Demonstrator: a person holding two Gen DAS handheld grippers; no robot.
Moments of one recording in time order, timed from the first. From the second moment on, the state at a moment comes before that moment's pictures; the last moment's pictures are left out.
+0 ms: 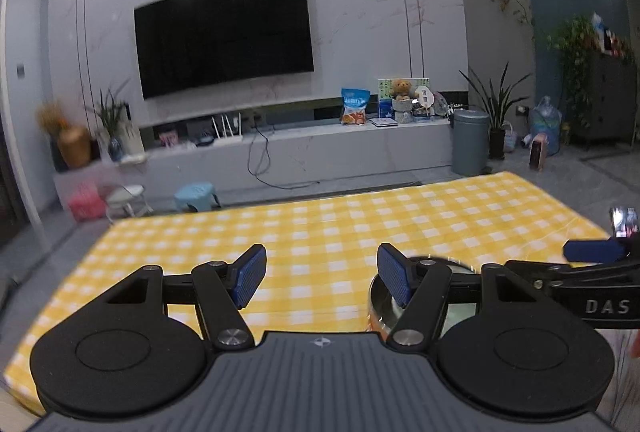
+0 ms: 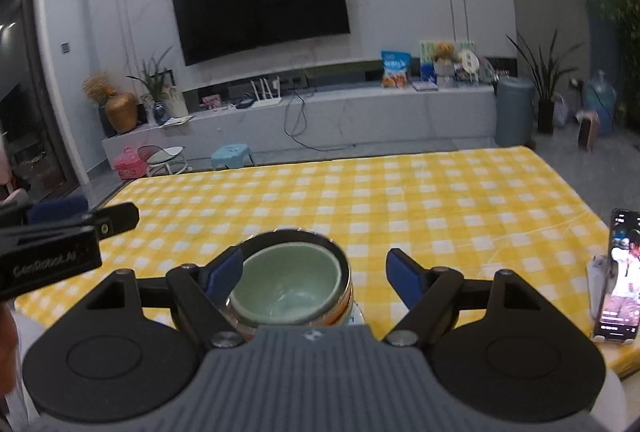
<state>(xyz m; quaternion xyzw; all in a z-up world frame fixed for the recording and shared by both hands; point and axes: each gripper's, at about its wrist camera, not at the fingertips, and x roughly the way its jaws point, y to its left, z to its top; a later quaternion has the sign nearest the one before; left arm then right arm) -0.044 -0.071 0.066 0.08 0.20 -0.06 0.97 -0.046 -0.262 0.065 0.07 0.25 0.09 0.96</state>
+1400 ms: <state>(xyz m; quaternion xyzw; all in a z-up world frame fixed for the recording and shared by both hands) -0.077 -0.047 -0.024 0.07 0.30 -0.05 0.95 -0.097 -0.246 -0.010 -0.01 0.28 0.08 0.96</state>
